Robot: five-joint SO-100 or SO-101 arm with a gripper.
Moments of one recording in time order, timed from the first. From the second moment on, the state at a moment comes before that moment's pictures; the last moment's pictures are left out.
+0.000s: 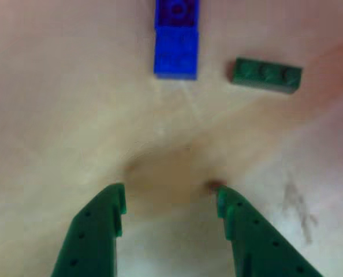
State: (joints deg) arm 15.3 93.7 134.0 13.8 -77.3
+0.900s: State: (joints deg) arm -3.9 98.7 115.8 35.7 -57.0
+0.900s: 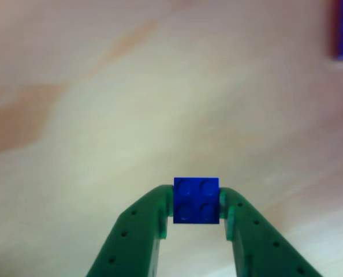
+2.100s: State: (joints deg) arm 20.1 92.3 125.0 25.4 -65.7
